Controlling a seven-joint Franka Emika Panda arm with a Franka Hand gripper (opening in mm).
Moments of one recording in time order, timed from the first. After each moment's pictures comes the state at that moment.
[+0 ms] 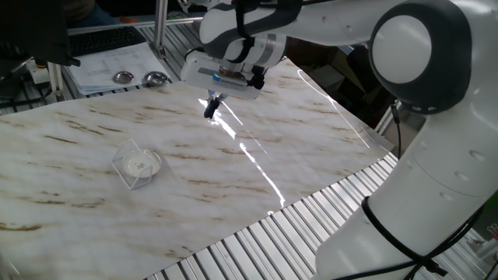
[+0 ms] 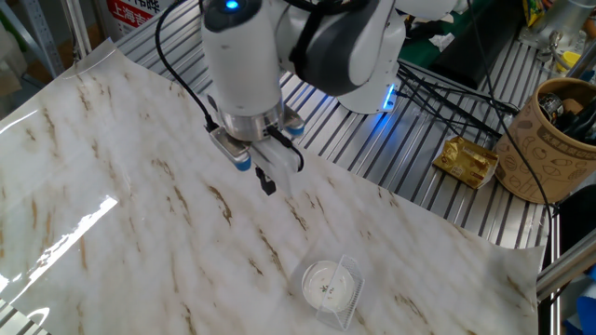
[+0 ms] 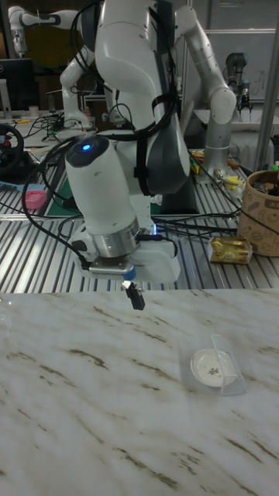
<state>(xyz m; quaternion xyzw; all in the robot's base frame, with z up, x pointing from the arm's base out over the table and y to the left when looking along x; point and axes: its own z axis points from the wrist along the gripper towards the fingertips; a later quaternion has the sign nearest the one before) 0.520 0.002 0.223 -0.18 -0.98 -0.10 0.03</state>
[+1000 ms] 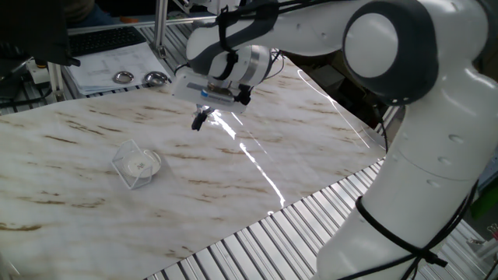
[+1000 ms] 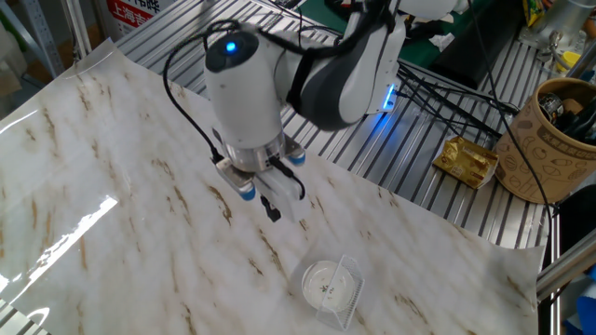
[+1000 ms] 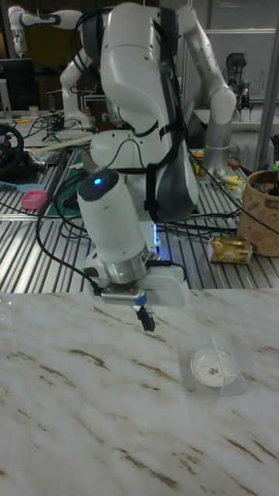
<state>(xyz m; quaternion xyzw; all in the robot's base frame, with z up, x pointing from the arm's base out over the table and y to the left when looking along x) 0.533 0.024 0.171 -0.18 -0.98 -0.13 0.03</state>
